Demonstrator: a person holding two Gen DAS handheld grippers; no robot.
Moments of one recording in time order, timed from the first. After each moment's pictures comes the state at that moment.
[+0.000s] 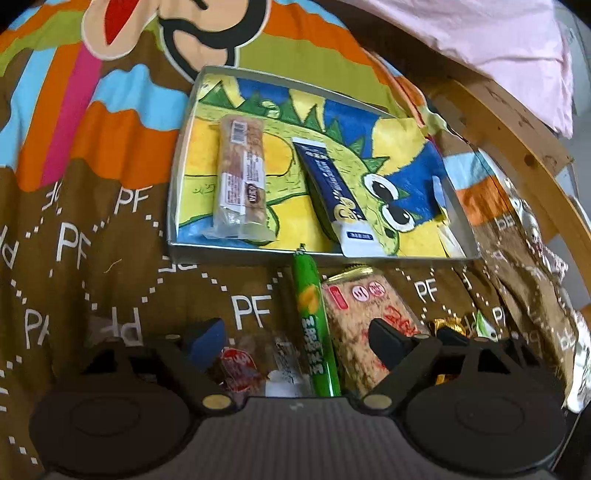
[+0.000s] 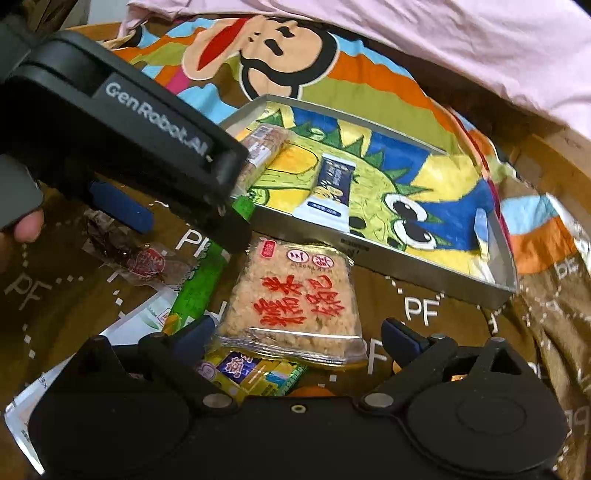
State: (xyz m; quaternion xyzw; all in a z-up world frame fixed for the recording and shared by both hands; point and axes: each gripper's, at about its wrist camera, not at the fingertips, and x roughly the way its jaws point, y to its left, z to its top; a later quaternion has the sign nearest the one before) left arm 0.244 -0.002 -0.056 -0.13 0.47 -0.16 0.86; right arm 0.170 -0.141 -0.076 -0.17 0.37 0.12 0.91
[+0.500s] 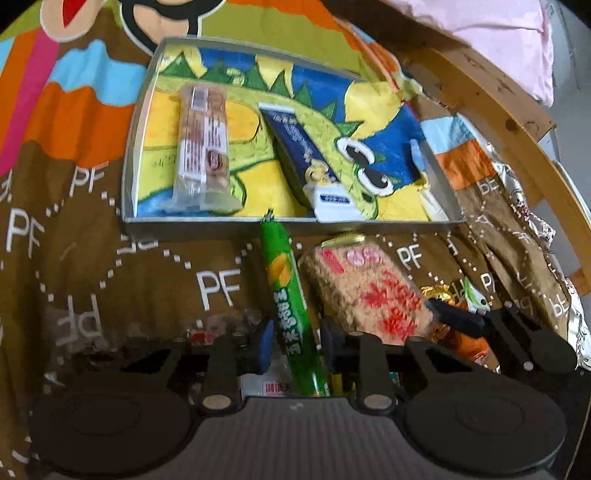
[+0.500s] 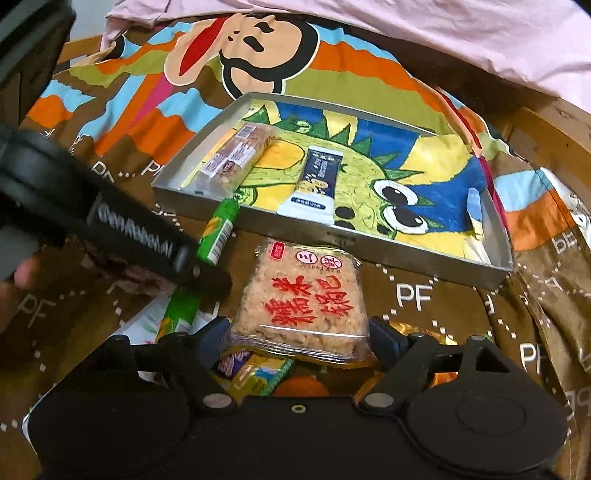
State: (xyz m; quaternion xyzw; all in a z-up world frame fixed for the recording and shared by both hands) left arm 0.250 -0.014 -0.074 -0.12 0.51 -0.21 0.83; right arm 0.178 -0.150 -0.070 -0.12 0.39 0.10 0.91
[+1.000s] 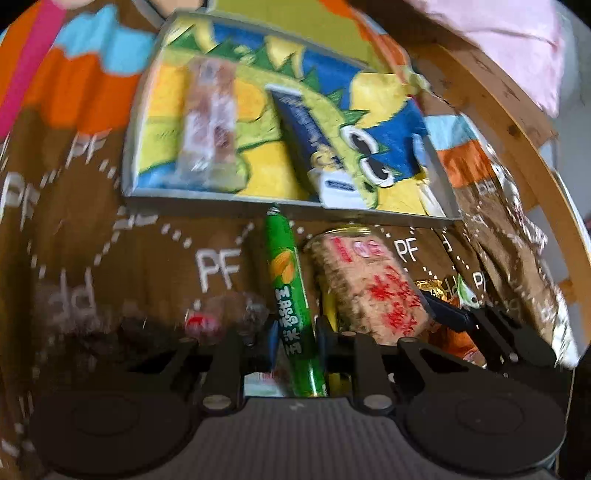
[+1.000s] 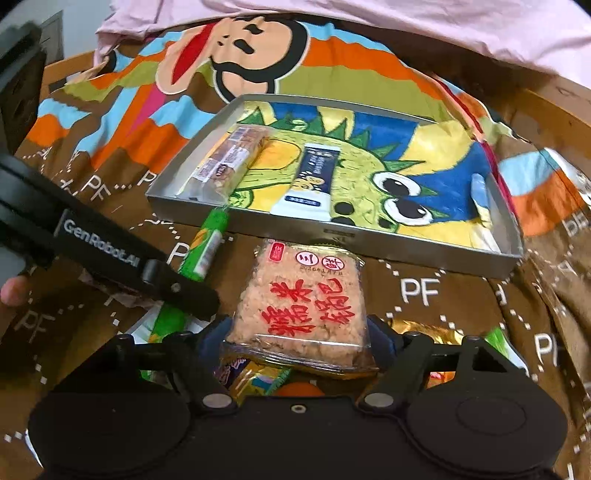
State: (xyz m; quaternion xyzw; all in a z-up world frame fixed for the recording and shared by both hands) left arm 0.254 -0.001 -0.079 -0.17 0.54 -0.22 0.80; right arm 0.180 -0.160 -0.071 -0.09 0.40 0.10 0.91
